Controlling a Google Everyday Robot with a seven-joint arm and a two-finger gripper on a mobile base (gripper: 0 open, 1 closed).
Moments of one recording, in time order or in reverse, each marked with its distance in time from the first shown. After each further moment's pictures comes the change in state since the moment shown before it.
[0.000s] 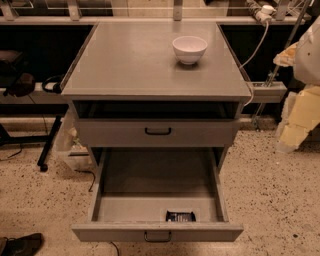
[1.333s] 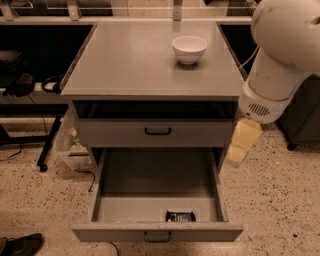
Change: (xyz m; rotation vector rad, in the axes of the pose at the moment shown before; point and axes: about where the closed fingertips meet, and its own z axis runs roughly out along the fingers) arm 0.002 -0.003 0.118 -0.060 0.208 0.266
